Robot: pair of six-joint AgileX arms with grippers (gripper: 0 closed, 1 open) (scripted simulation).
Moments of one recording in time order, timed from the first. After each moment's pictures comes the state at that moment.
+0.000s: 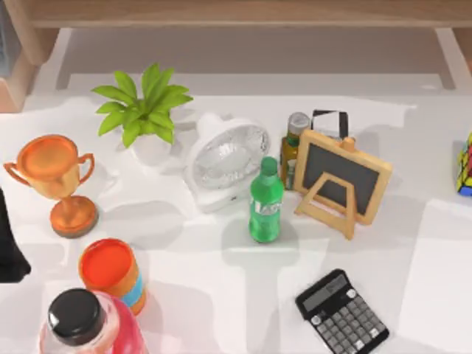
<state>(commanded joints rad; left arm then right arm) 0.00 0.00 0.00 0.00 0.00 0.00 -0.37 2.51 2.46 -1.38 0.00 -0.30</state>
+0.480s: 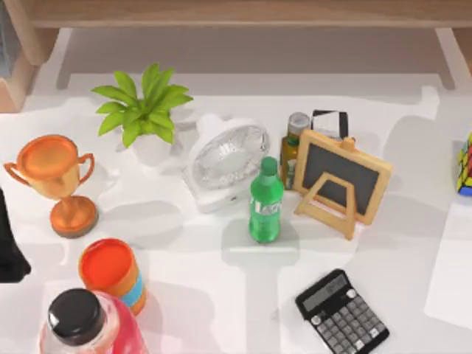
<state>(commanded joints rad) 0.00 0.00 0.00 0.00 0.00 0.00 -0.37 2.62 2.50 -1.45 0.01 -0.35</state>
